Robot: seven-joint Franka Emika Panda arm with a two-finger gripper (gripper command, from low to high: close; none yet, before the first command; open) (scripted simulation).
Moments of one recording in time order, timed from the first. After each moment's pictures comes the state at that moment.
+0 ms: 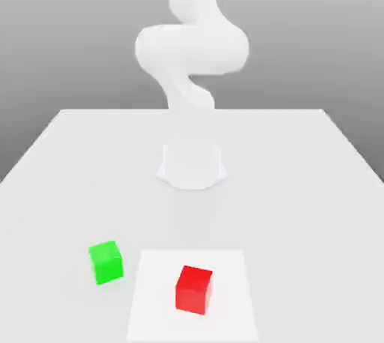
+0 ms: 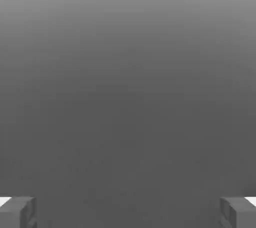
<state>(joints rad) -0.02 -0.71 0.02 -2.34 -0.01 2.35 0.83</state>
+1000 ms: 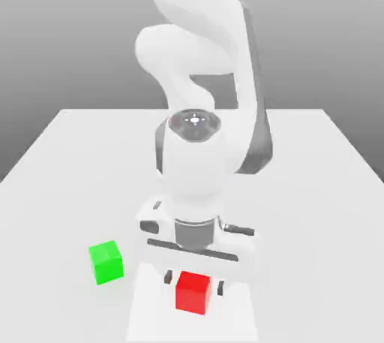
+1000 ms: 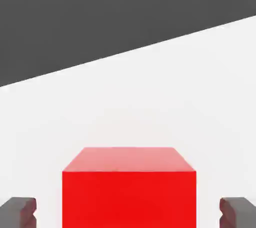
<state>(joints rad) -0.06 0.30 0.05 -2.62 -0.07 2.92 1.11</state>
